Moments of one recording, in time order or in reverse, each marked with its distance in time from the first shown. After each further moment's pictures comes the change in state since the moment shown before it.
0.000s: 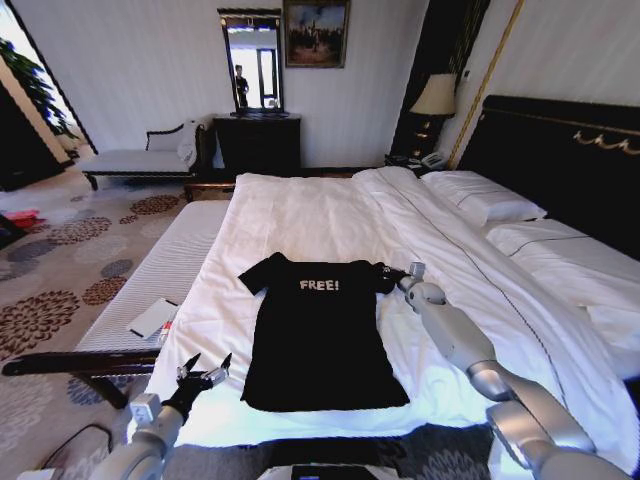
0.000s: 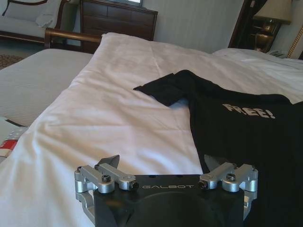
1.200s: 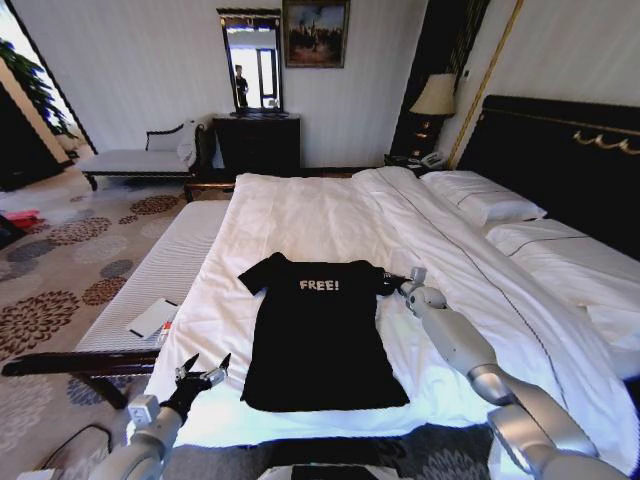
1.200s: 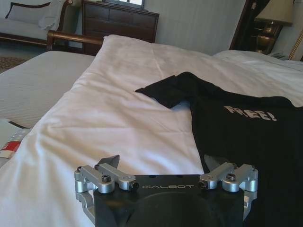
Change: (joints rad) left arm 0.005 -0.005 -0.011 -0.002 0.000 -0.006 0.001; right arm -0.001 0.005 -0.008 0.006 0.048 -0.036 0.005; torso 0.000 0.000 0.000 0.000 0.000
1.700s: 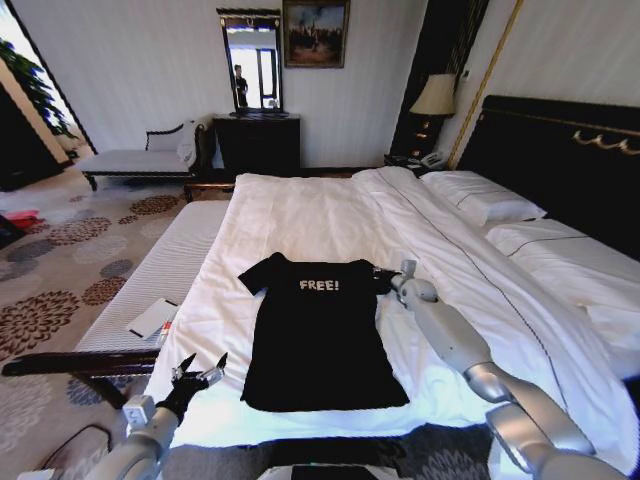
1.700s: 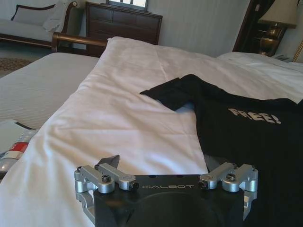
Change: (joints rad) left arm 0.017 -0.003 -0.024 -0.006 -0.009 -0.005 0.003; right arm -0.005 0.030 -0.045 0.165 0.056 -0.129 0.106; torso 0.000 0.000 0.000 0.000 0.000
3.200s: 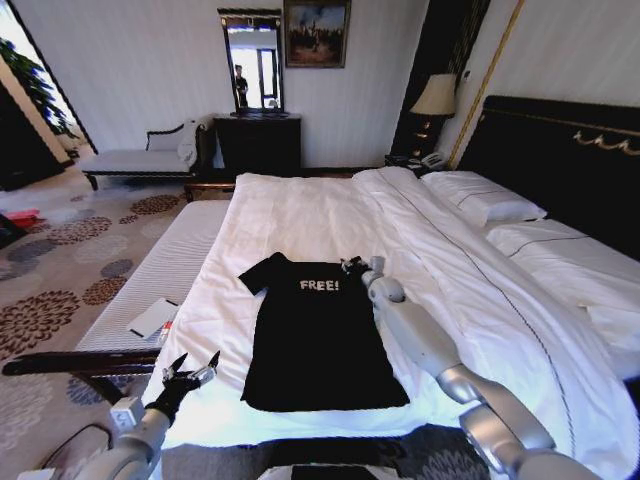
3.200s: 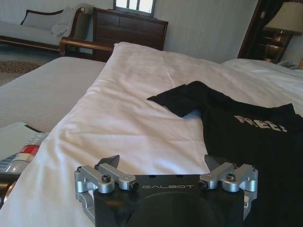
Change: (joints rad) left arm 0.018 -0.012 -0.039 -0.006 -0.021 -0.011 0.012; right arm -0.058 0.039 0.082 0.113 -0.115 0.126 0.107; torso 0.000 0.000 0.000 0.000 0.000
